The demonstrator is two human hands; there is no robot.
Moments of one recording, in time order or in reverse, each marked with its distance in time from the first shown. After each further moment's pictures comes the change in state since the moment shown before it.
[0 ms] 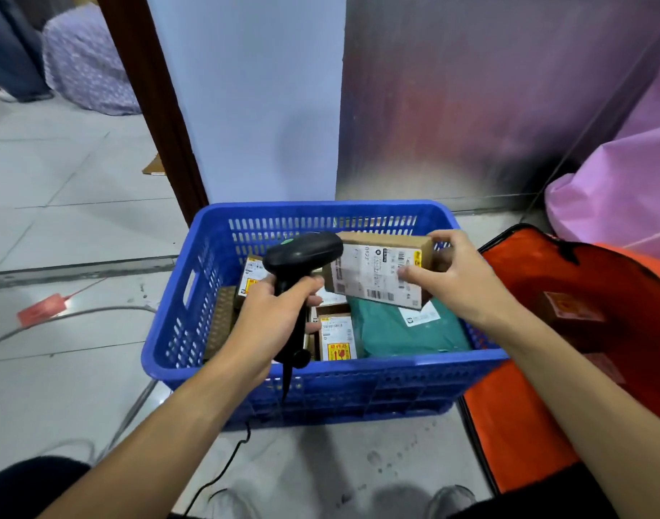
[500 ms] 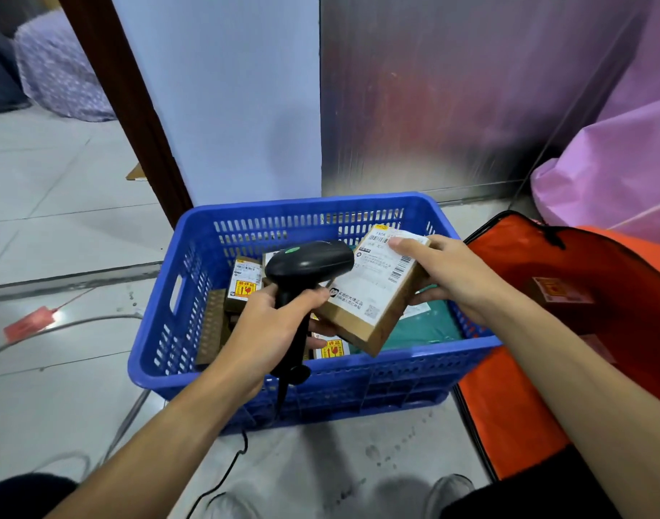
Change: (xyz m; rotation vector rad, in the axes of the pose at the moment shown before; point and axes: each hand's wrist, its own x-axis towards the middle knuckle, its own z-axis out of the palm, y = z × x) left_hand -0.017 0.001 0.011 0.071 -0.147 0.027; right_hand 0.013 0.006 -0.005 0.269 -0.096 0.208
